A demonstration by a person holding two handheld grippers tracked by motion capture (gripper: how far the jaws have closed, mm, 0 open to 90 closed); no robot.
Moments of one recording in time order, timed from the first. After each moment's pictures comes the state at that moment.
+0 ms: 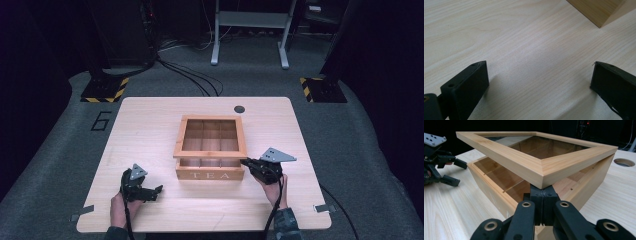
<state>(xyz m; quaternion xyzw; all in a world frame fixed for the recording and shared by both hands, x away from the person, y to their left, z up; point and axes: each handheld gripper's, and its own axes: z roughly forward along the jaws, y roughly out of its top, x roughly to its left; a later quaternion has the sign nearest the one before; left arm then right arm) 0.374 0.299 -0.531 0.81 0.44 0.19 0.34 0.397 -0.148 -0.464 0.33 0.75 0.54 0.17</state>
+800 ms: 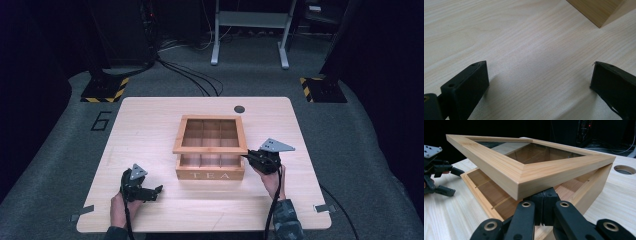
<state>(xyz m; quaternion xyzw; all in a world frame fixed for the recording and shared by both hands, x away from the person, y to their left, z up) 0.374 0.300 -0.530 0.81 0.44 0.19 0.33 0.425 -0.147 -0.457 0.33 0.74 0.56 0.17</state>
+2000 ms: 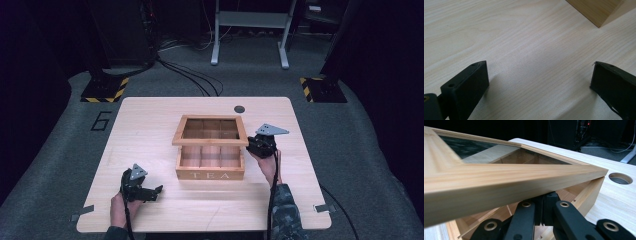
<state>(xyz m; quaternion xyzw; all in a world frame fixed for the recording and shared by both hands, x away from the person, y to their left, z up) 0.373 0.300 -0.530 0.81 0.44 0.19 0.33 0.477 -0.141 -0.451 0.33 0.75 0.55 0.16</state>
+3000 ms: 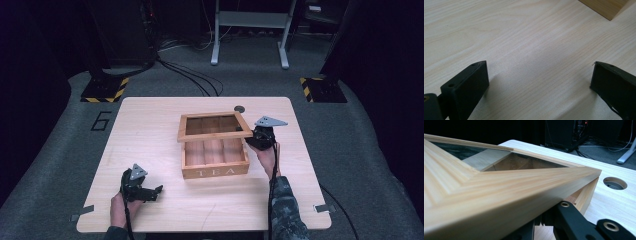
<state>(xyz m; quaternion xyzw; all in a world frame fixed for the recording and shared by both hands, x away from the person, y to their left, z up) 0.373 0.300 -0.530 0.81 0.44 0.19 0.33 0.499 -0.139 -0.442 0.35 0.75 0.54 0.16</state>
